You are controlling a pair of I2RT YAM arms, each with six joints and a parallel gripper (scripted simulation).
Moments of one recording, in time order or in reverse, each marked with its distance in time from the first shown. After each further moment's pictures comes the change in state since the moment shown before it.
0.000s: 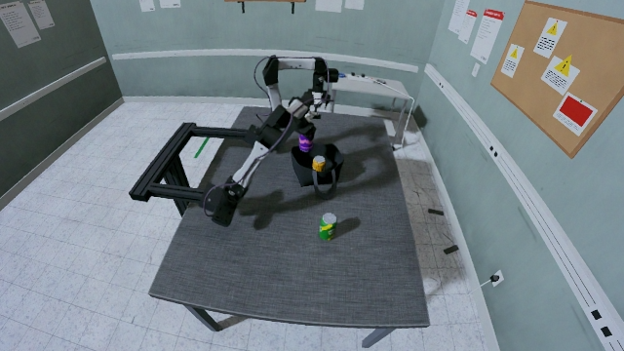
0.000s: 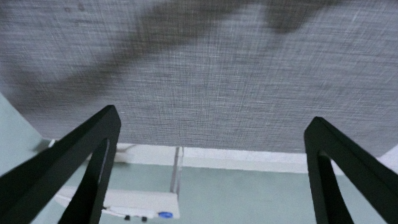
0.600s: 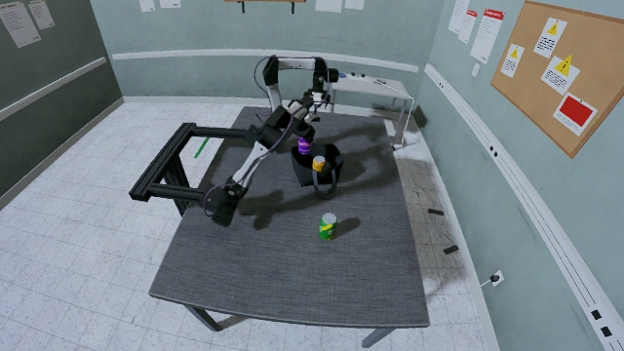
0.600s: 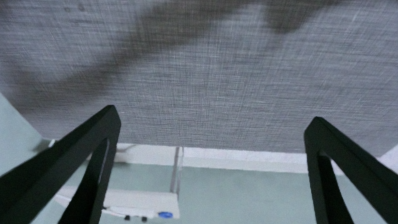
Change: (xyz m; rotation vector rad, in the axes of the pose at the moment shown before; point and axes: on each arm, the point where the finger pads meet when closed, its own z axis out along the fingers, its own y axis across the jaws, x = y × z) left arm 0.000 0.000 0.000 0.000 0.000 0.000; right arm 0.011 -0.001 0.009 0.002 0.014 -0.009
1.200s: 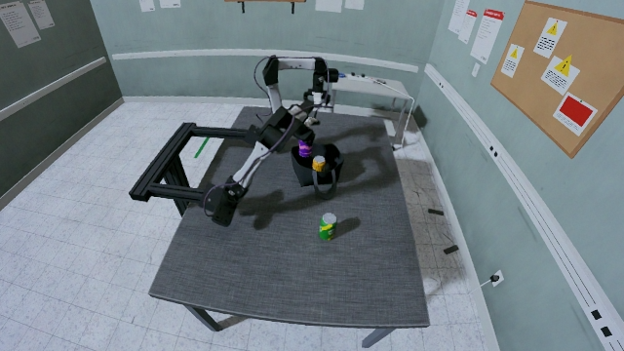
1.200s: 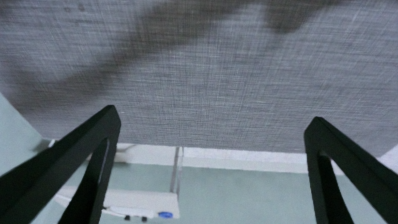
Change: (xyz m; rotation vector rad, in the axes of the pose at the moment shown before) left arm 0.000 0.000 0.000 0.000 0.000 0.000; right arm 0.005 0.001 0.020 -0.005 -0.013 0.008
